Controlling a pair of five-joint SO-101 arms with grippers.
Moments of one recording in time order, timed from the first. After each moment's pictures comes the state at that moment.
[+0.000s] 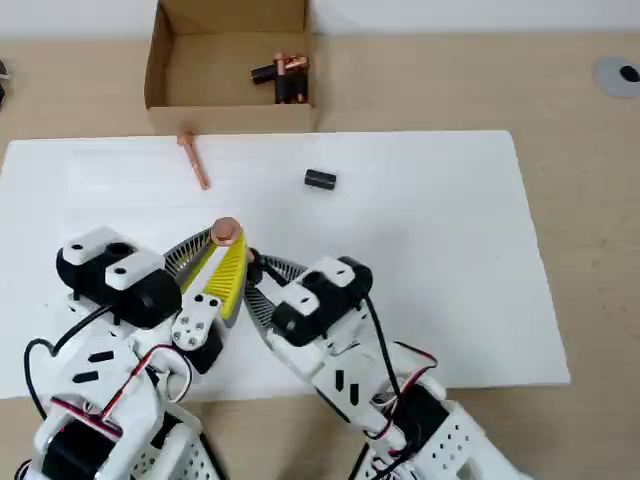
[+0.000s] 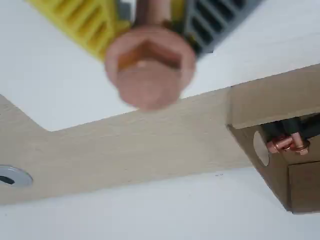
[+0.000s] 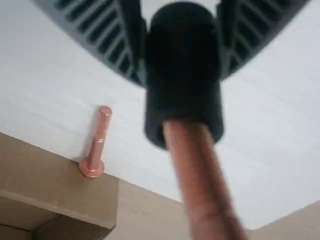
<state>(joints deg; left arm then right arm) 25.8 -104.3 64.2 50.2 -3.8 -49.4 -103.5 96.6 23.8 -13.3</state>
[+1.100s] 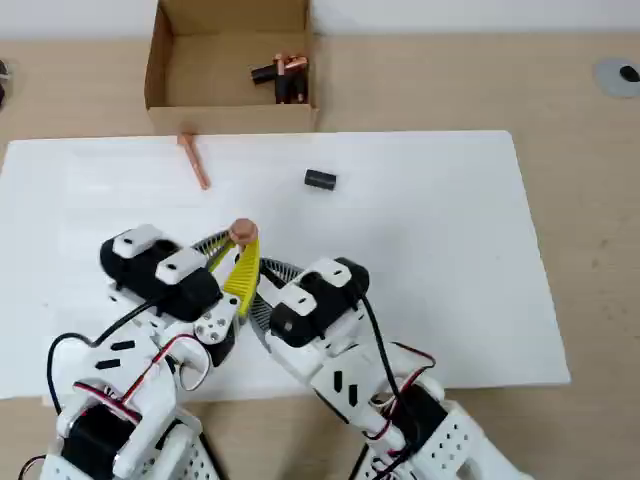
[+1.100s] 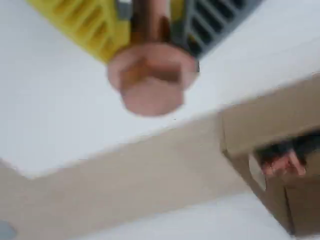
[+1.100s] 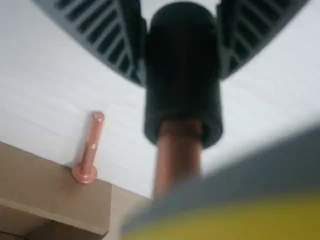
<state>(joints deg) 25.9 -104.4 71.4 48.8 -10.1 -50.3 -103.5 96.7 23.7 -13.6</state>
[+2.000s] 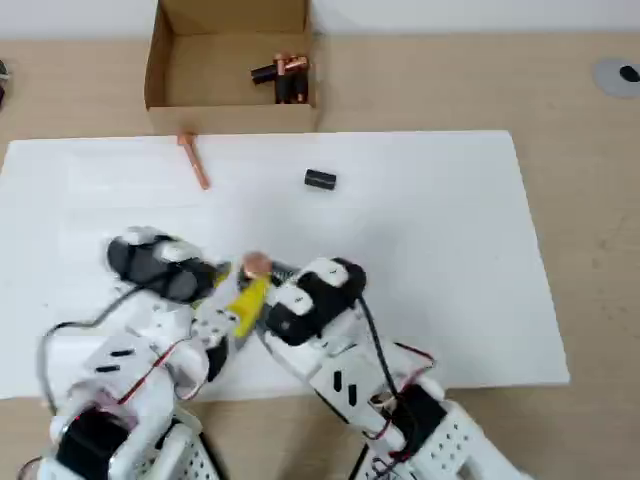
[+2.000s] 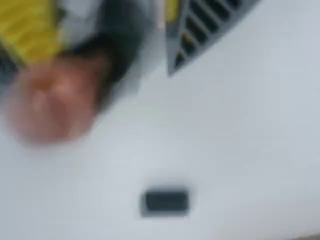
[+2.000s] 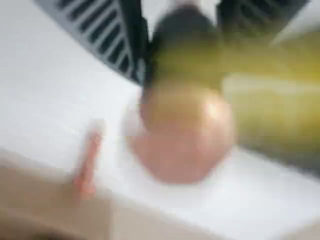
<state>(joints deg) 25.1 -104.7 71.7 67.4 -2.8 -50.5 -103.3 96.7 24.0 -13.5</state>
